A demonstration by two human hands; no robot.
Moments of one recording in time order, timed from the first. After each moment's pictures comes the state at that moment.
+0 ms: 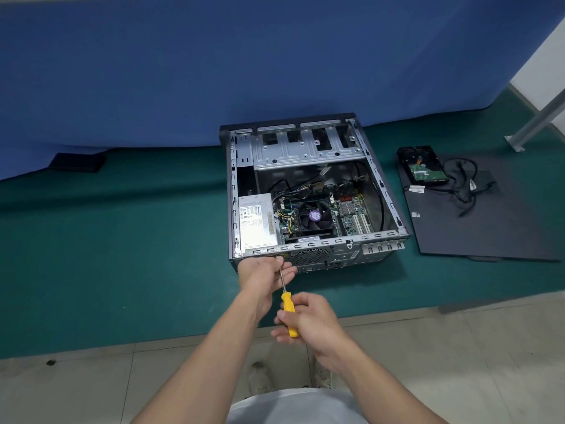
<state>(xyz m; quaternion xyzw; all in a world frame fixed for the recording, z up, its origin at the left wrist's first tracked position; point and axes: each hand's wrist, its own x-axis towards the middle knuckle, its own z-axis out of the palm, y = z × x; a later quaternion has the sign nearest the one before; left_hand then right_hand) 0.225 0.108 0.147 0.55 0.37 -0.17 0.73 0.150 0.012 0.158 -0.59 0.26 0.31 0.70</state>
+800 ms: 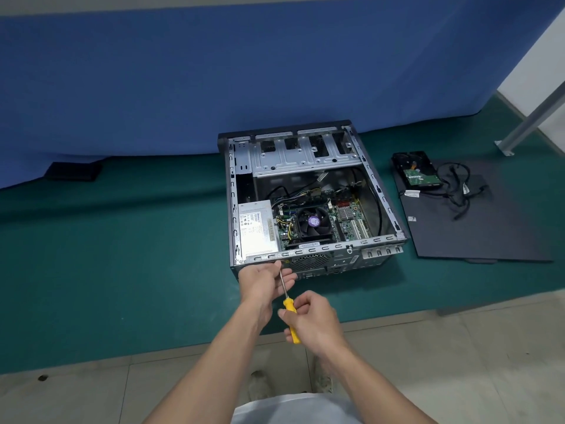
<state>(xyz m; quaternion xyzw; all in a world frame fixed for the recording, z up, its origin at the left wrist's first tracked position) 0.221 0.111 0.149 0.56 0.35 -0.17 0.73 0.155 0.020 0.157 -0.74 0.27 0.21 0.58</state>
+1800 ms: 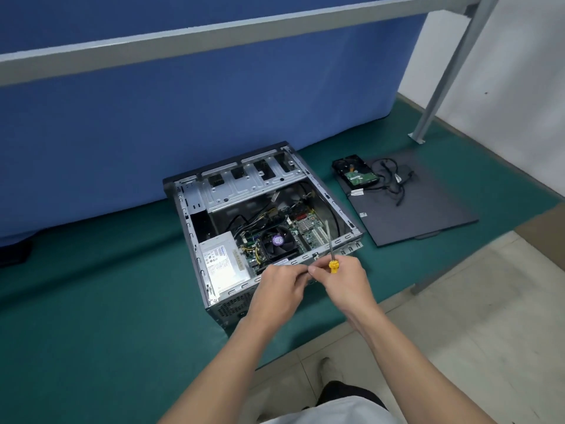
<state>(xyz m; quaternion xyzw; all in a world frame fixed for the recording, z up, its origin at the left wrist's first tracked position) 0.235 0.078 0.181 0.88 -0.30 -0.07 0.36 0.186 -0.050 0.193 -0.78 0.33 -0.02 0.54</state>
